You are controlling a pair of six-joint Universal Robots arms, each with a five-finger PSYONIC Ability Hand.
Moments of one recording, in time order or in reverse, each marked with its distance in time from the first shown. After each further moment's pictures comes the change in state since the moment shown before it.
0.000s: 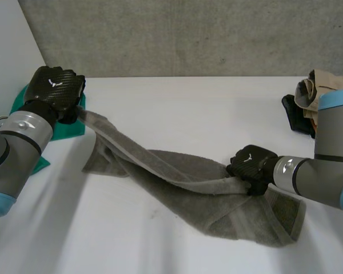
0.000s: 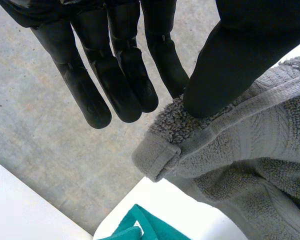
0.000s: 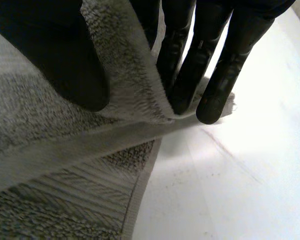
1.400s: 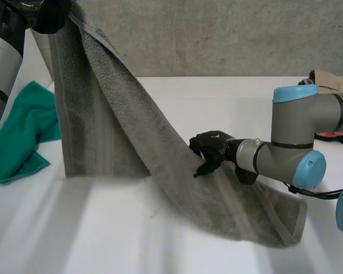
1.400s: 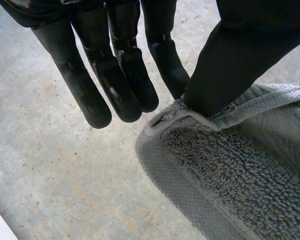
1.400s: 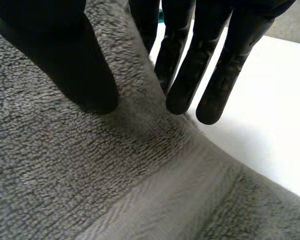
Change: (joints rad) left arm -0.142 0.271 0.145 0.082 0.000 -0.001; right arm 0.126 0.291 -0.445 -0.022 -0.139 0.744; left_hand 0.000 0.000 0.000 0.000 0.000; right_hand 0.066 0.090 0.088 0.085 0.087
